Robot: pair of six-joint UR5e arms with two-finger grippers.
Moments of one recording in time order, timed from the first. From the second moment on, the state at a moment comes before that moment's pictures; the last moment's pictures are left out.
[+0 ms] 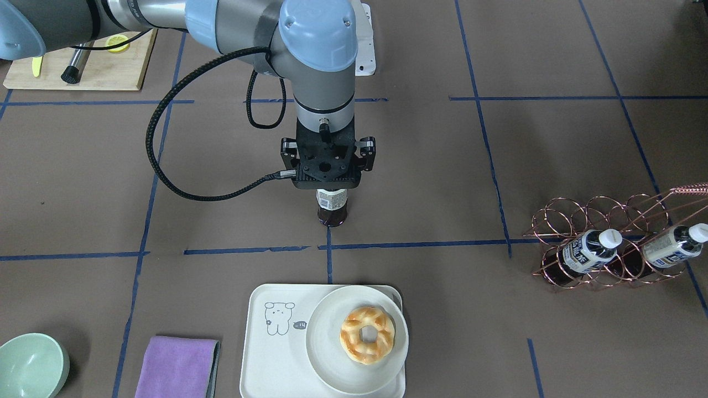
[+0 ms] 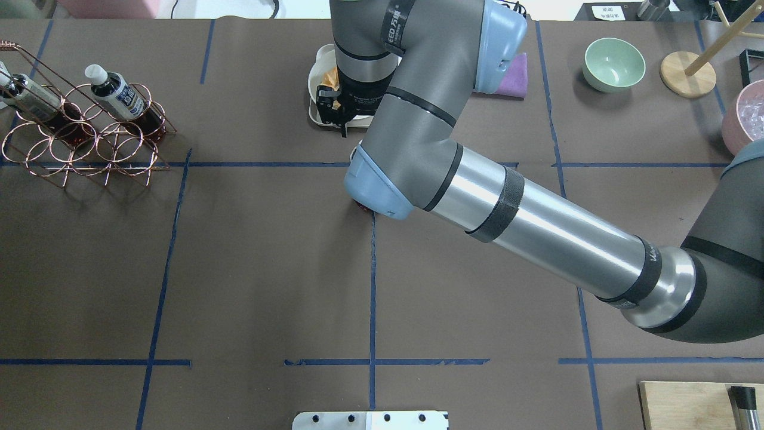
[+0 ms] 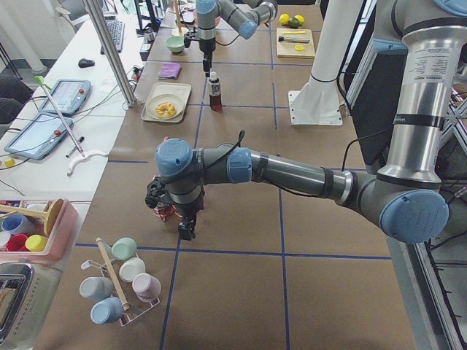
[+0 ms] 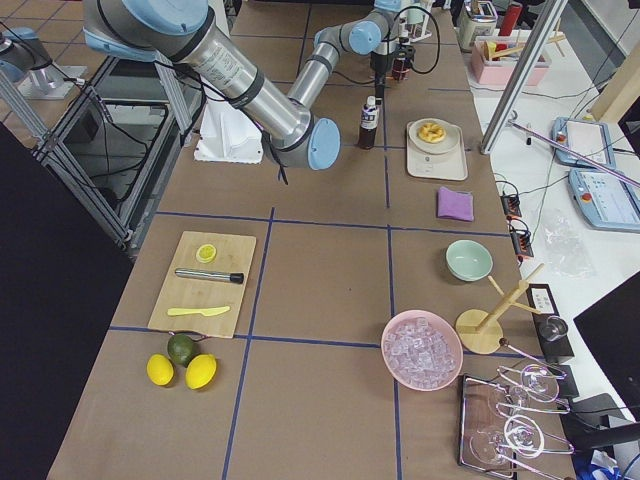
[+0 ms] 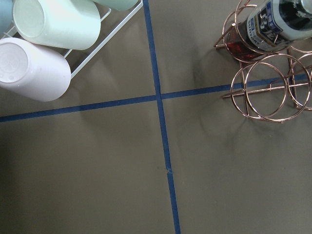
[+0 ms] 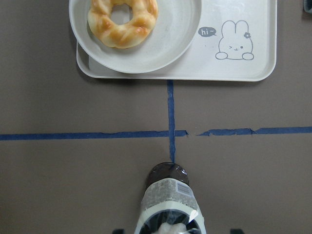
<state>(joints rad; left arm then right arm) -1.61 -1.65 -1.72 -1.29 -2.35 0.21 0.70 -0.50 1.44 -1.83 2.01 1.07</state>
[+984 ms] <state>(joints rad) -1.61 -1.65 -1.72 -1.29 -2.35 0.21 0.66 -0.49 1.44 -1.86 1.96 1.06</state>
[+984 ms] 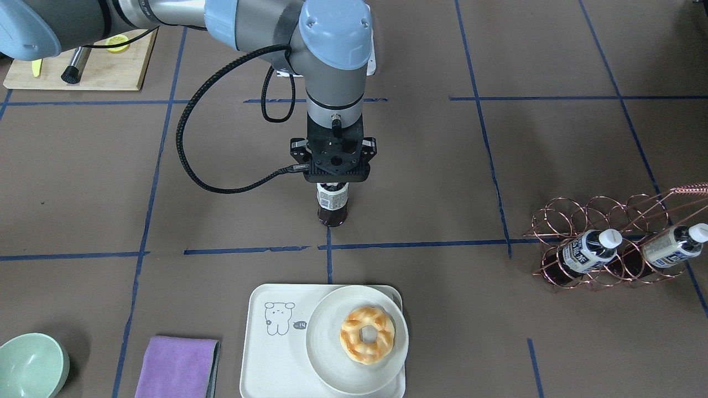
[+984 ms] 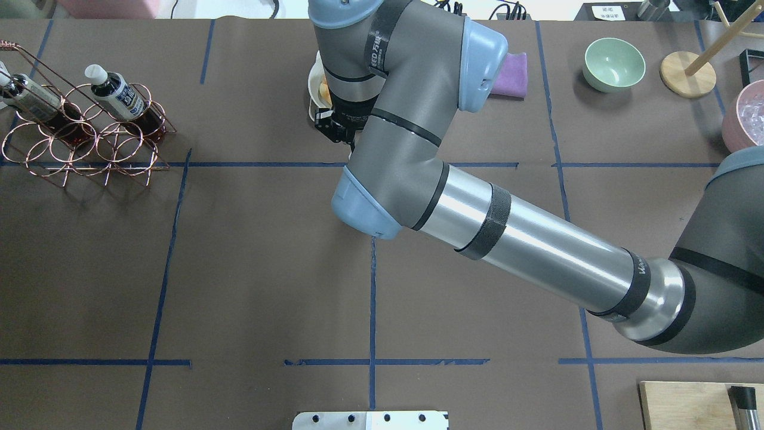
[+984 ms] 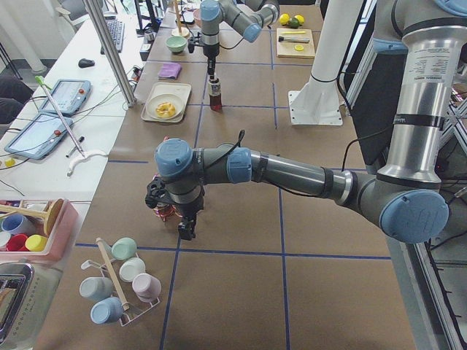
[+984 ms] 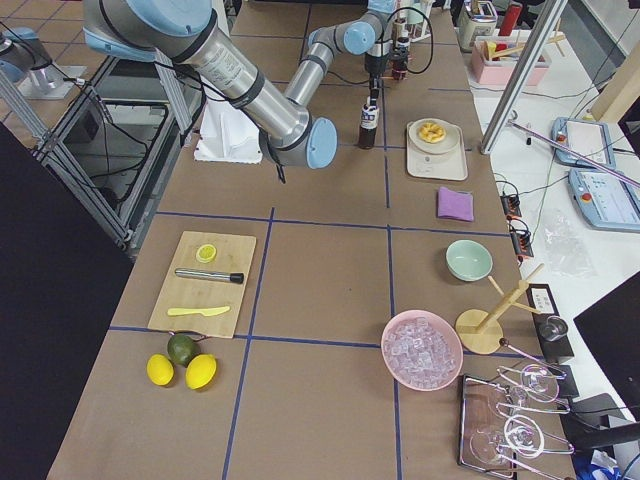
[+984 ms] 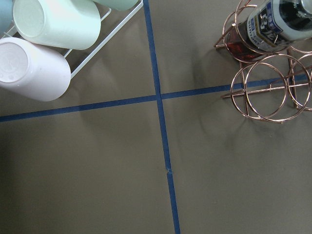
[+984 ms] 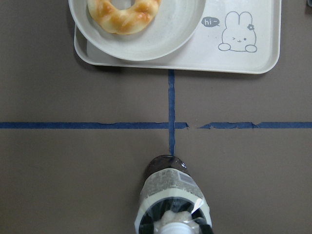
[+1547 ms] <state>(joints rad) -1.61 -1.65 -1.72 -1.29 -2.35 0.21 0.75 -0.47 1.43 -1.86 1.98 1.02</state>
